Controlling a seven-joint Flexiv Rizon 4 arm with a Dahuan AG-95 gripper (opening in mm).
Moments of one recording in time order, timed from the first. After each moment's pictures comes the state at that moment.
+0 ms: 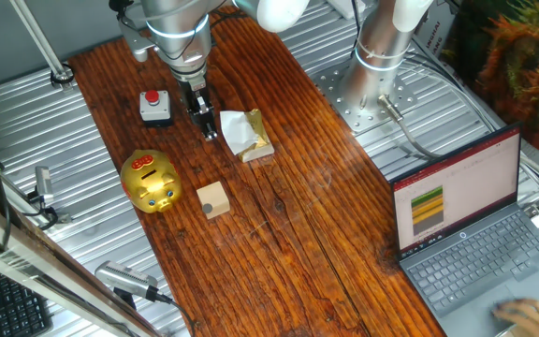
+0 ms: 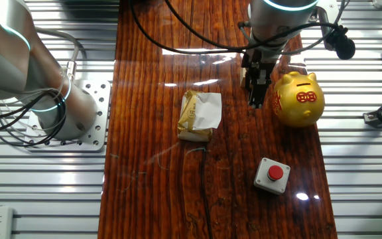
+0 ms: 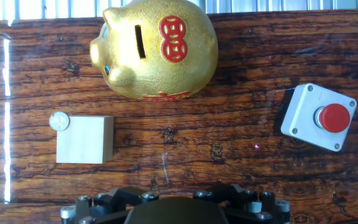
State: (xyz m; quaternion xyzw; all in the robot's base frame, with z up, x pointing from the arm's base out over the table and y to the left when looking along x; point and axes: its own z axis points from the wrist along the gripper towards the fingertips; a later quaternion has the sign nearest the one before) arm 0.500 0.000 0.170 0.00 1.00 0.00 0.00
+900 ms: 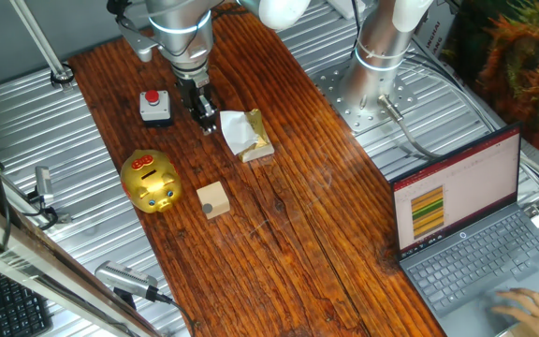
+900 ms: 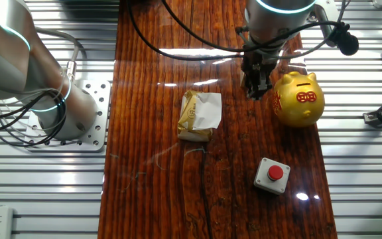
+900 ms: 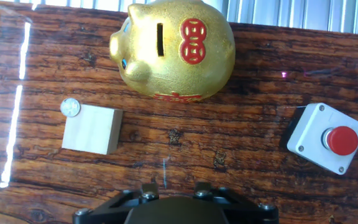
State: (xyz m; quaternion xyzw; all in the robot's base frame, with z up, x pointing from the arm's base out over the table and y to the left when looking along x) arm 0.499 0.000 0.171 -0.07 1.00 0.01 0.01
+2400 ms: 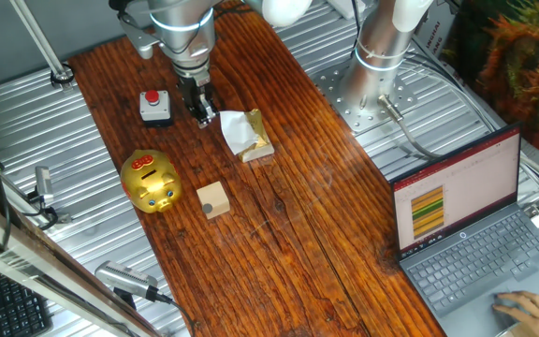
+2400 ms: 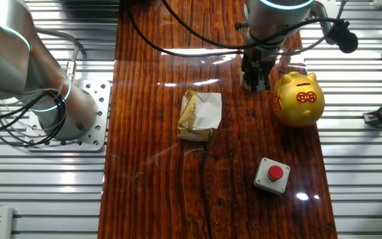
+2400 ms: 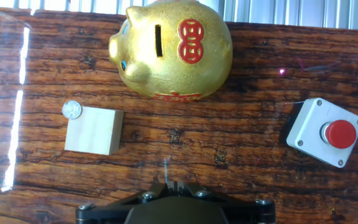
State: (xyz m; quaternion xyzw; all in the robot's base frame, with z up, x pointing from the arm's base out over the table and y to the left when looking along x) arm 0.499 0.003 0.176 -0.05 1.00 0.01 0.01
